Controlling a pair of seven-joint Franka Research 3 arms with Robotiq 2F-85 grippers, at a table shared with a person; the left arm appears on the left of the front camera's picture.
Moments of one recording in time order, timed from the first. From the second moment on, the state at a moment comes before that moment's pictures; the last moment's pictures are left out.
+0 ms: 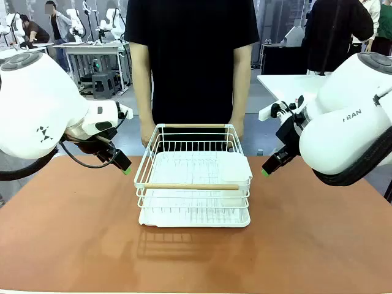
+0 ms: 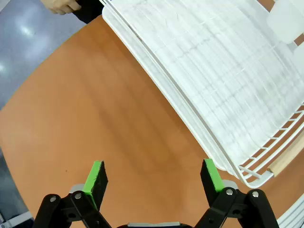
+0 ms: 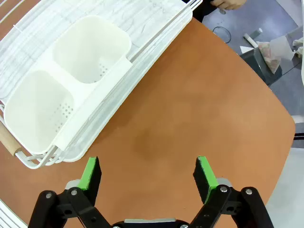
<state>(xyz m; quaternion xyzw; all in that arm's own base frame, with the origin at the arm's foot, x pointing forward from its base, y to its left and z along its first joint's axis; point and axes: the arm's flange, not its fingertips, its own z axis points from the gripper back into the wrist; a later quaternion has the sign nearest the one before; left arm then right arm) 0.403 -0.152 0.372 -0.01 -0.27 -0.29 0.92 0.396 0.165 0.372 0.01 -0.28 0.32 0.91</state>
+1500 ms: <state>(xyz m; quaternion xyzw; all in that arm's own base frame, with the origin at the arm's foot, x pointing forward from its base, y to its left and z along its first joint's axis) 0.406 -0.153 0.391 -0.07 -0.25 -0.28 0.92 0.398 0.159 0.396 0.06 -0.28 0.27 0.92</state>
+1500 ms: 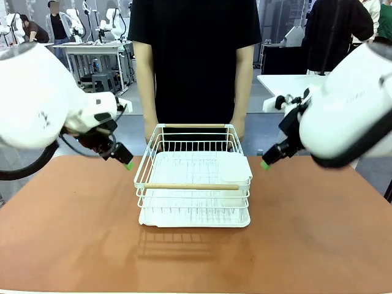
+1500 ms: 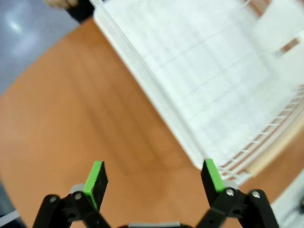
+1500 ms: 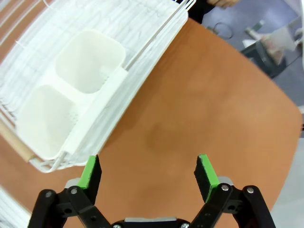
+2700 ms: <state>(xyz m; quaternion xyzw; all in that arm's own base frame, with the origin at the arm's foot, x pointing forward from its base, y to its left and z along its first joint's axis) 0.370 0.288 0.459 -0.57 -0.14 0.00 0.81 0.339 -0.192 0.404 0.64 -0.13 -0.02 0.76</state>
